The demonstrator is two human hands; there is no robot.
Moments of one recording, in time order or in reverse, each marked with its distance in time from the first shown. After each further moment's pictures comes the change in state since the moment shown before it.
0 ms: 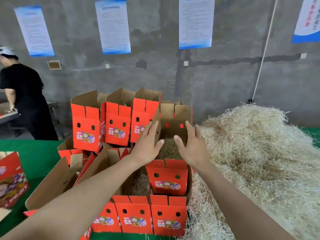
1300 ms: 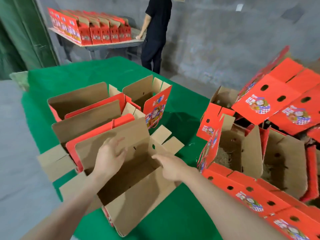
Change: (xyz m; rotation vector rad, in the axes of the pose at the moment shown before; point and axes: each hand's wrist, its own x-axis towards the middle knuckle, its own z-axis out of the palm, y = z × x) left_hand -0.437 -0.436 -0.288 0.036 0.515 -0.905; right_hand -0.210 -0.422 0.452 -0.216 -1.227 -0.713
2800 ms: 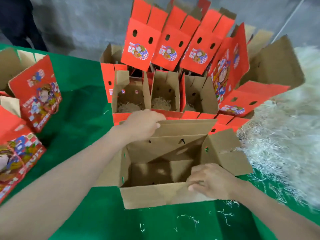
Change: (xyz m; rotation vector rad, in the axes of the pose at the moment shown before) left_hand -0.123 0.241 0.155 0.219 -0.796 1.043; right_hand -0.385 0.087 0.083 0.037 0.183 0.328
